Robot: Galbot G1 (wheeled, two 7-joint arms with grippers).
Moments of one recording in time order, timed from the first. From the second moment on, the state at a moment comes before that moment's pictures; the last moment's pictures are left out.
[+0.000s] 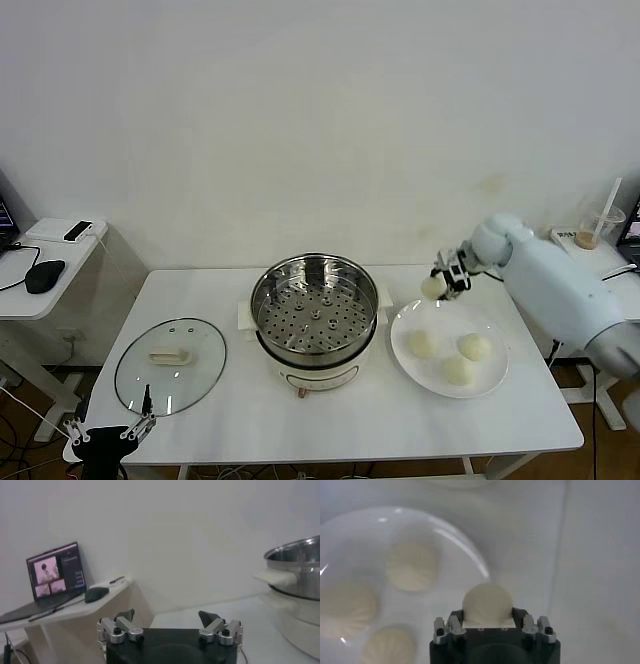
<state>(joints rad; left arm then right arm) 1.89 -1.37 -0.77 -2.18 -0.06 -0.04 -0.17 0.08 0.90 -0.59 1.04 -0.30 -0.04 -1.08</state>
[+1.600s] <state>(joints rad) 1.88 -1.37 -0.84 -2.21 -0.10 -0.03 -0.15 0.38 1.34 -1.15 0.98 -0.35 0.42 -0.84</state>
